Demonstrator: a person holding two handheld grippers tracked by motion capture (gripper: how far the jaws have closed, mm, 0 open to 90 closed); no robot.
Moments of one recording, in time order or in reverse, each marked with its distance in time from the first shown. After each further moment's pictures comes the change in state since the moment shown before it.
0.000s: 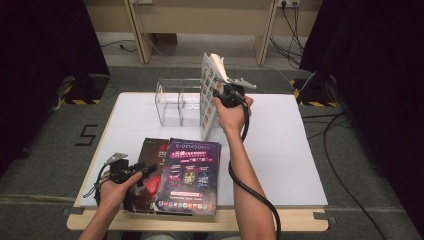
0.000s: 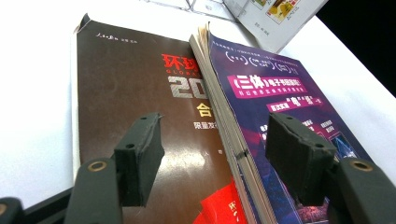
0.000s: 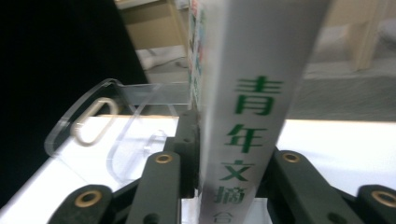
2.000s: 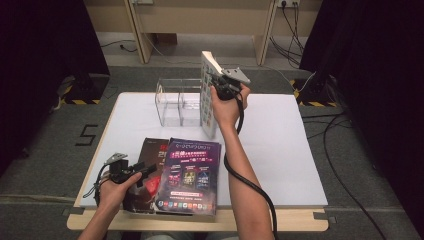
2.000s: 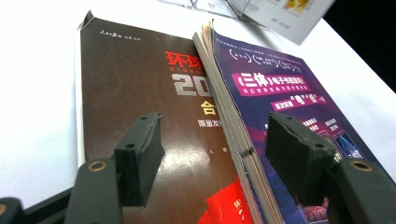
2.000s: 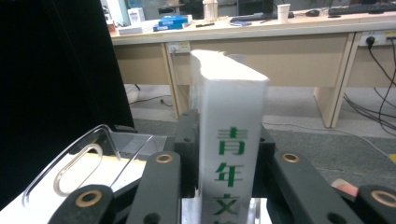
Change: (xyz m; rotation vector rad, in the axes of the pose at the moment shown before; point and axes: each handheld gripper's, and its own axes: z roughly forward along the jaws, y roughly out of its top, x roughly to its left) left arm 0.003 -0.001 0.000 0.004 0.005 0.002; right arm 0.018 0.020 0.003 -0.181 -0.083 -0.133
